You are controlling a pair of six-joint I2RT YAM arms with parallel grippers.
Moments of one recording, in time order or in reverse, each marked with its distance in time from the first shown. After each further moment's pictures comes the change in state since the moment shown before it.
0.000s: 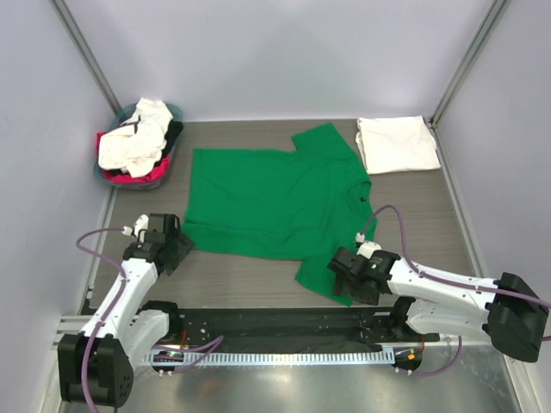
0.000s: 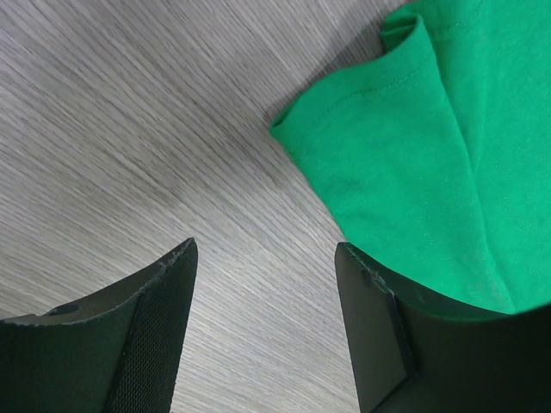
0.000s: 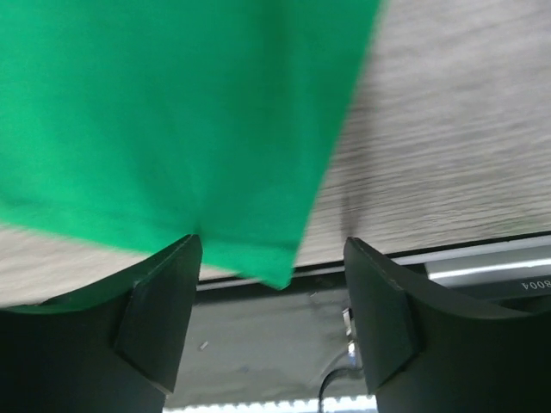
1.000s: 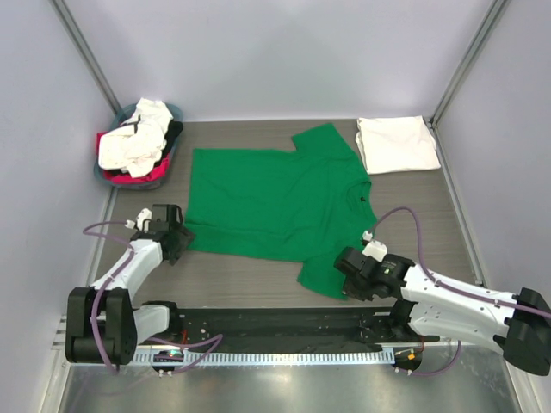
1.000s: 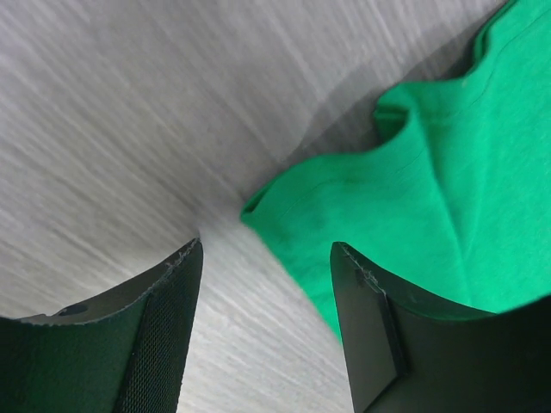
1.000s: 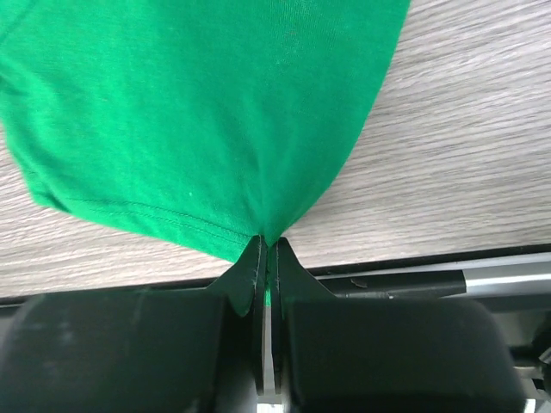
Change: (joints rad) left arm 0.052 0.238 0.000 0.219 -0.002 -0.013; right arm 0.003 -0.117 -0.065 0.052 -0.002 0.091
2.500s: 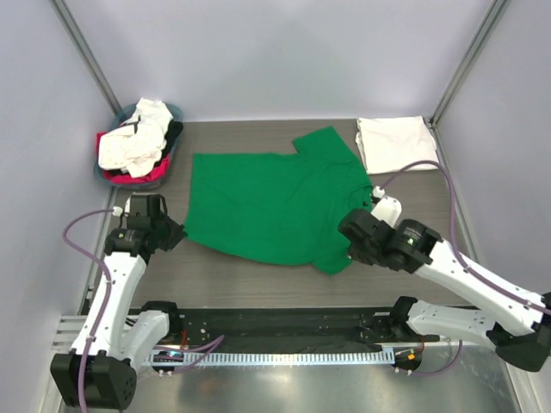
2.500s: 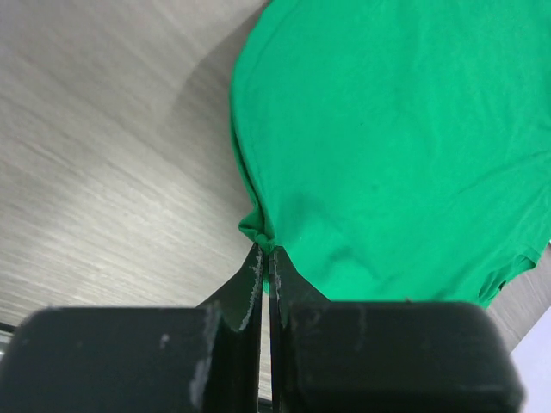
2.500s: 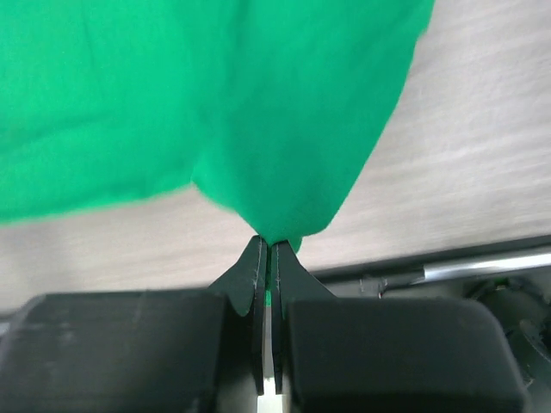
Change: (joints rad) left arm -0.007 -0.282 0.263 -0.394 0.164 0.029; right arm -0.035 0.028 0.541 -0.366 0.233 -0.115
